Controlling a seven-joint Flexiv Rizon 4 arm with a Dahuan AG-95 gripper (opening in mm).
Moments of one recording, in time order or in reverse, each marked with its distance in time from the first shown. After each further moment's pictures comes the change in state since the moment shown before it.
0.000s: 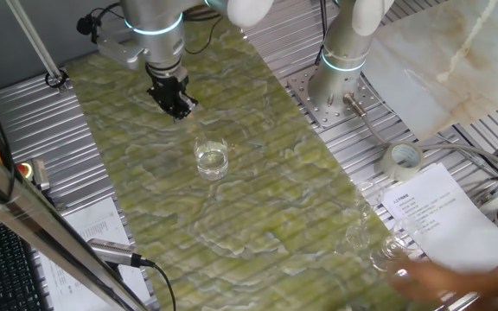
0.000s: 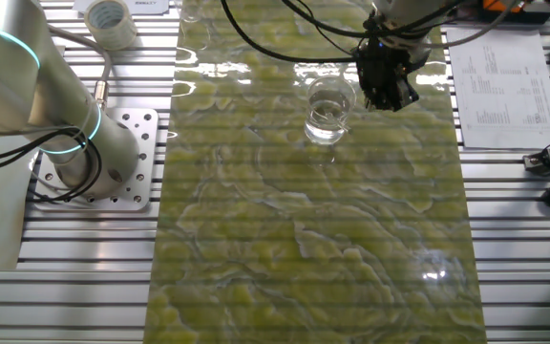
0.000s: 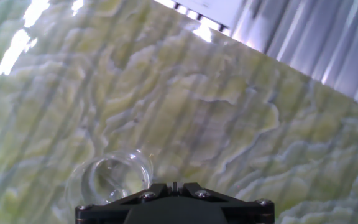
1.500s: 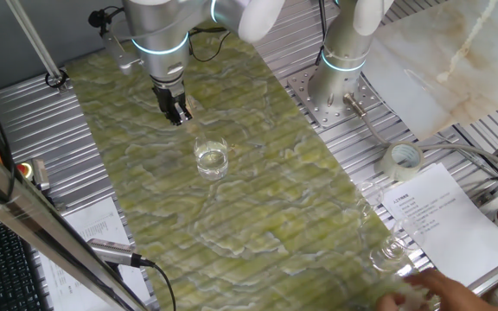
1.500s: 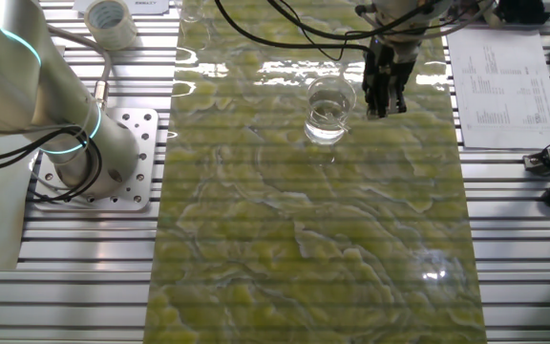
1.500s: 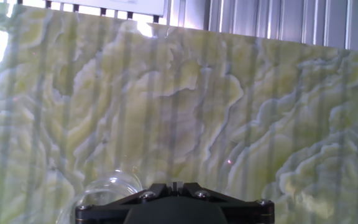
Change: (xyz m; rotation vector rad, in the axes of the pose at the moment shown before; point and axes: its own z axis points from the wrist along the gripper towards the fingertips) arm 0.000 -0.009 0.019 0.103 0.031 0.438
